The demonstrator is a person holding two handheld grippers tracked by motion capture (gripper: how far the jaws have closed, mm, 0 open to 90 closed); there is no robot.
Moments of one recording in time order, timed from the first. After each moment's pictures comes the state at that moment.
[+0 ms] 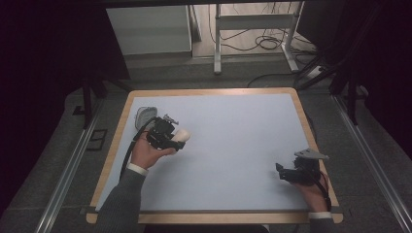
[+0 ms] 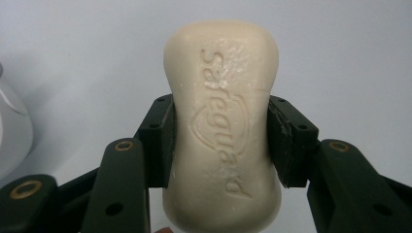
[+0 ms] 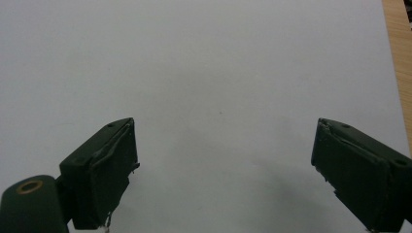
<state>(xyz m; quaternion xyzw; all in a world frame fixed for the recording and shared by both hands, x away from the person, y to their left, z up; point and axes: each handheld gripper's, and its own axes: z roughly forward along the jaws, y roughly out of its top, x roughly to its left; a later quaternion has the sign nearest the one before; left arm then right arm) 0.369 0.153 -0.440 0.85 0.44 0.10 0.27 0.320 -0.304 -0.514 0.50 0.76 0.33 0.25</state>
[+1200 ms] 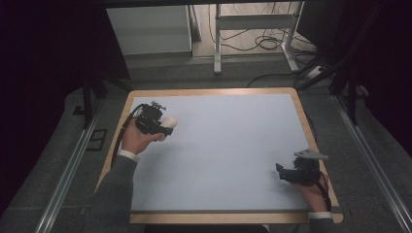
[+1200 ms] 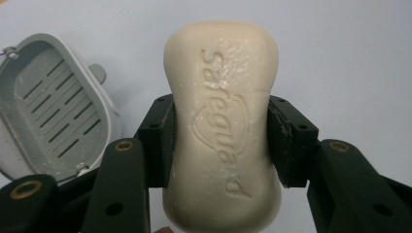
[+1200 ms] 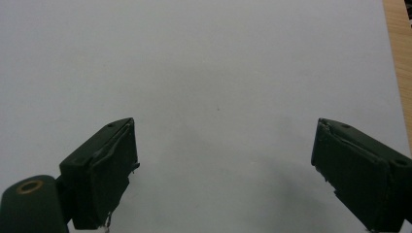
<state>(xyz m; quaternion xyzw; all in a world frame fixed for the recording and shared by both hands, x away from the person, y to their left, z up) 0.403 0.191 -0.425 0.83 0.48 0.12 0.25 0.321 -0.304 -0.516 0.50 0.76 0.33 0.26</state>
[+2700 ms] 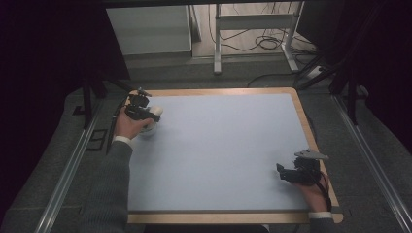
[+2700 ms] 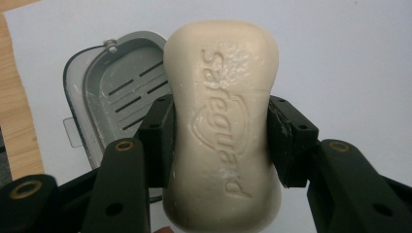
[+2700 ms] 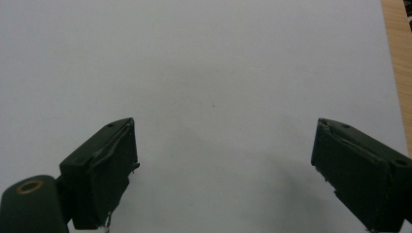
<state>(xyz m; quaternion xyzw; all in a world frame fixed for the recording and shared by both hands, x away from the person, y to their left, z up) 0.454 0.237 -0.438 0.78 0.56 0.13 0.24 0.322 -0.306 -0.518 0.50 0.76 0.32 0.26</state>
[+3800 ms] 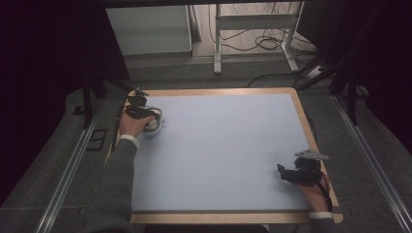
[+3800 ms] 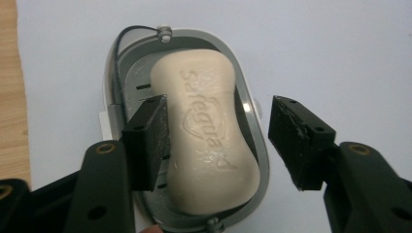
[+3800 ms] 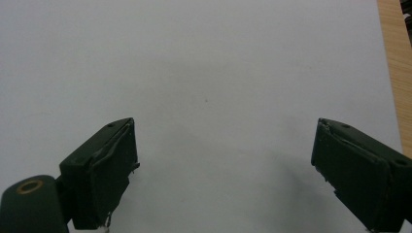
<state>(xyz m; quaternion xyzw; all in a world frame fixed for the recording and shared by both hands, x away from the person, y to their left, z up) 0.477 0.248 -0.465 0.73 0.62 0.13 0.26 0.322 -0.308 -0.520 0.50 0.76 0.32 0.26</state>
